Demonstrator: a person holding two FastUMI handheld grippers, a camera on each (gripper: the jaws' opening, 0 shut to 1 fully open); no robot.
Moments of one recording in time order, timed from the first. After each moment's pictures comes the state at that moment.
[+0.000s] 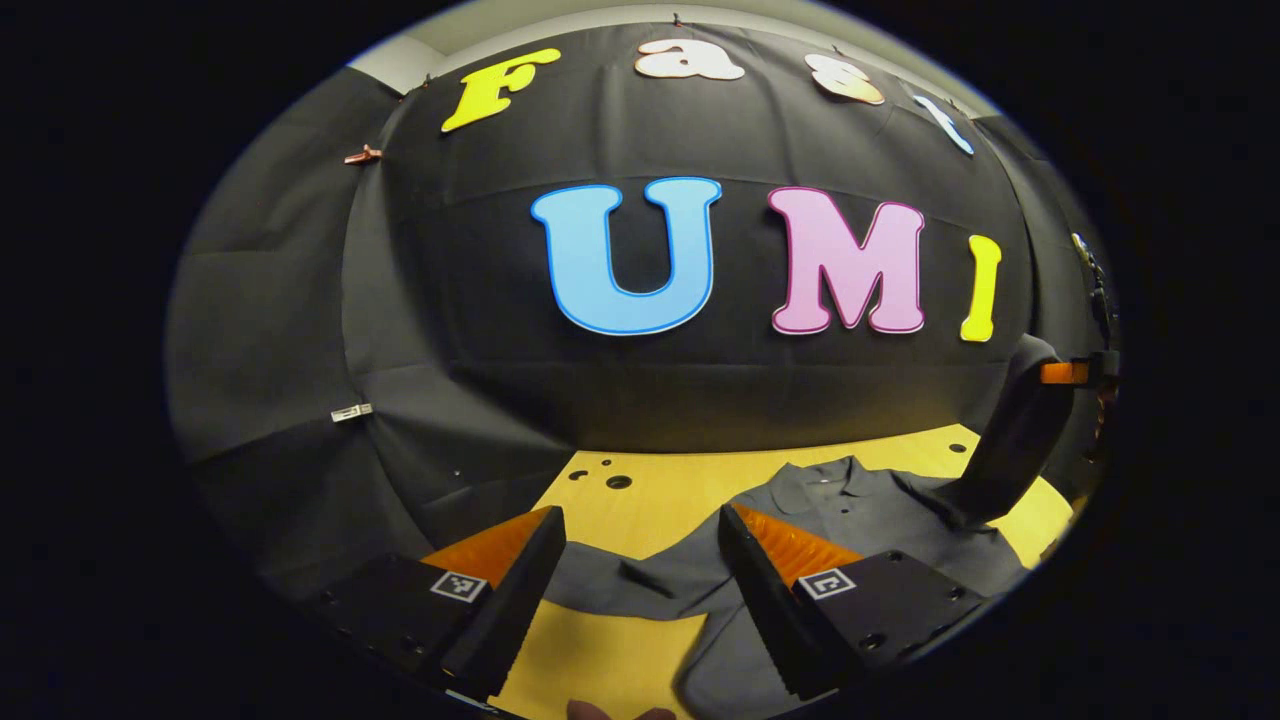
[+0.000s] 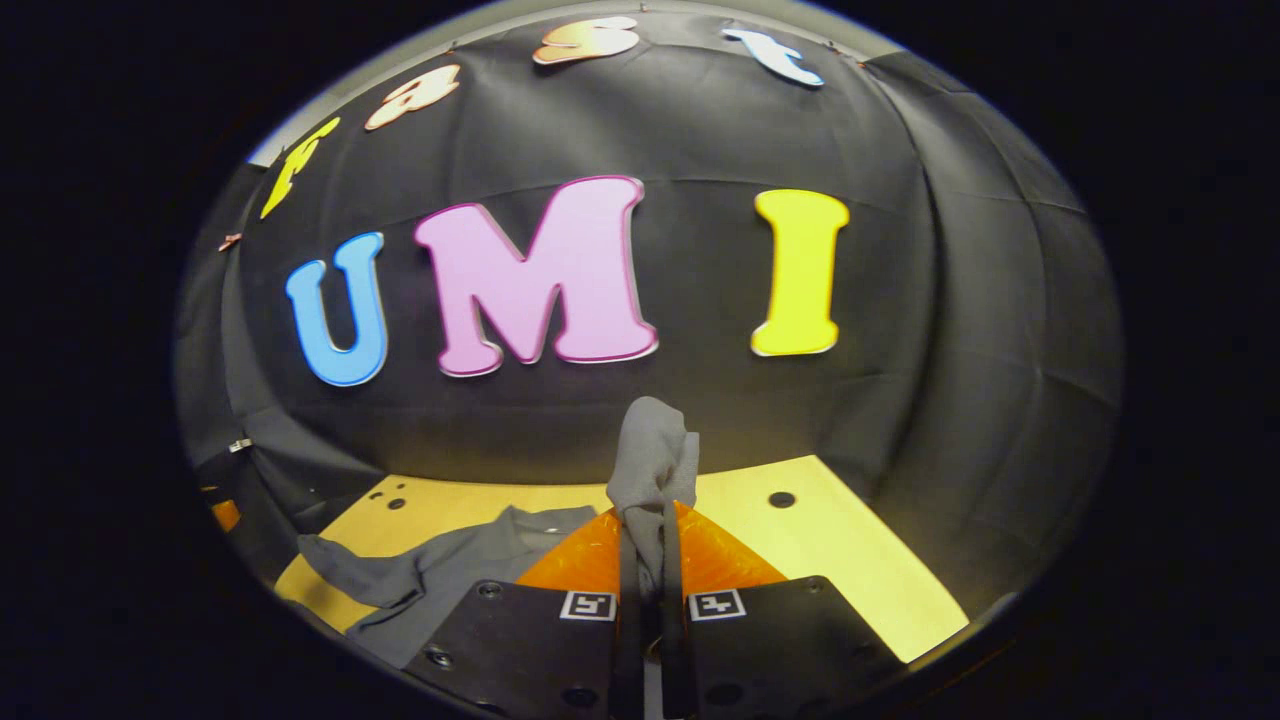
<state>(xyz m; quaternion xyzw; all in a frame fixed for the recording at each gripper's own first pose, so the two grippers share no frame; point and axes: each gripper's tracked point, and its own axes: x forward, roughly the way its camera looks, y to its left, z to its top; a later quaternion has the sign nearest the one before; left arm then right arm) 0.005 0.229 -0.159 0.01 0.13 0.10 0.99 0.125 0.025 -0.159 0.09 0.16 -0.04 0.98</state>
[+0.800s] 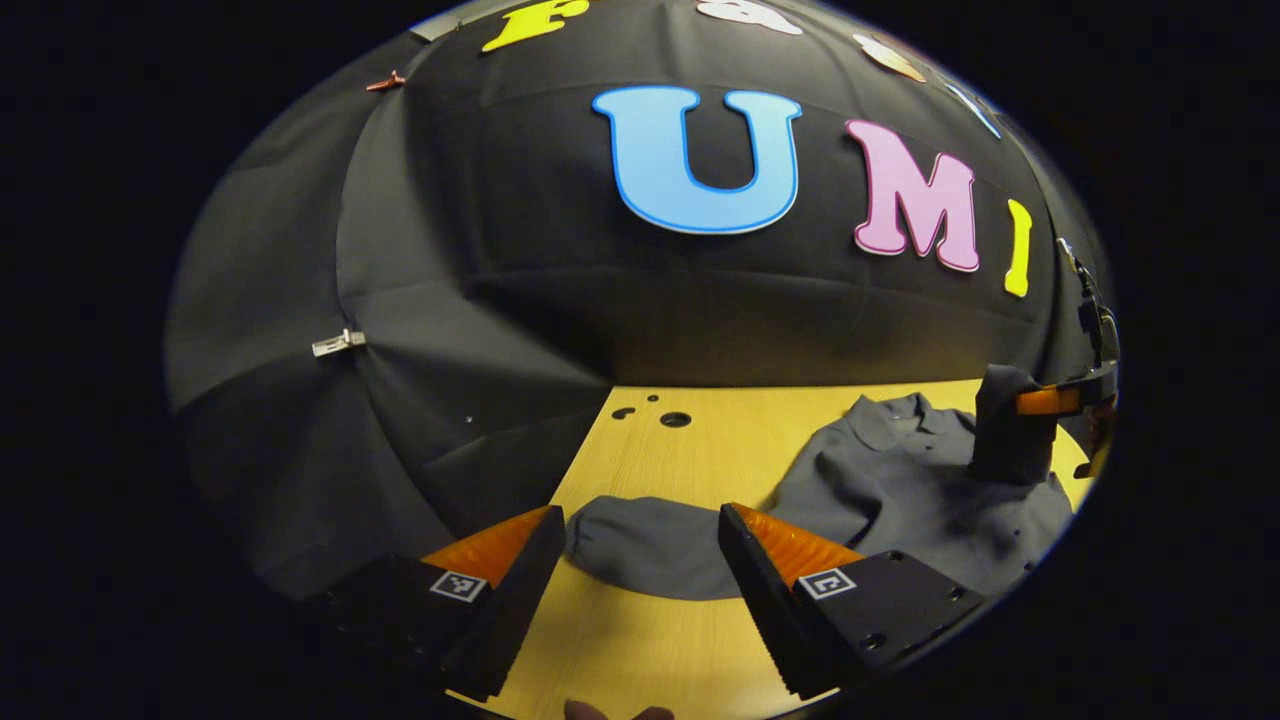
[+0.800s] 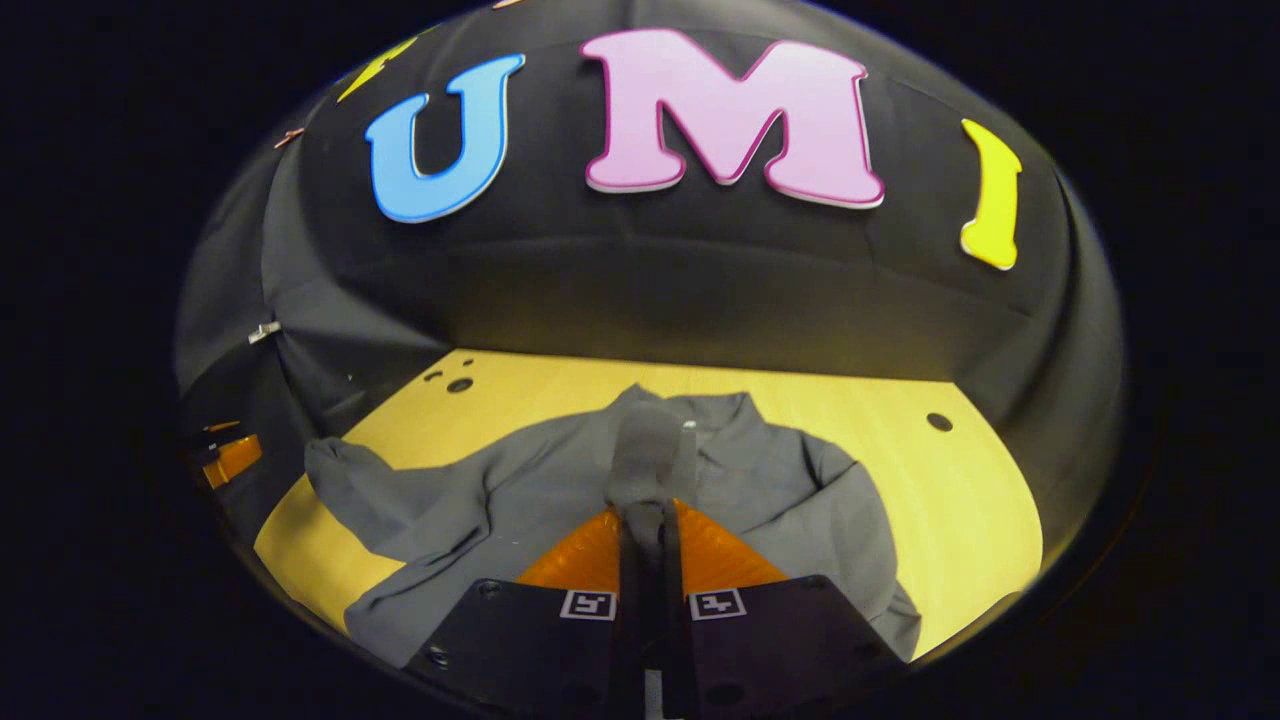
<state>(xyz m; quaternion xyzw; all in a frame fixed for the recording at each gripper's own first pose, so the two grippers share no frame) 0.054 0.356 -0.290 -0.01 0.21 0.08 0.97 0.154 0.223 -0.325 0.04 0.31 0.07 0.95</state>
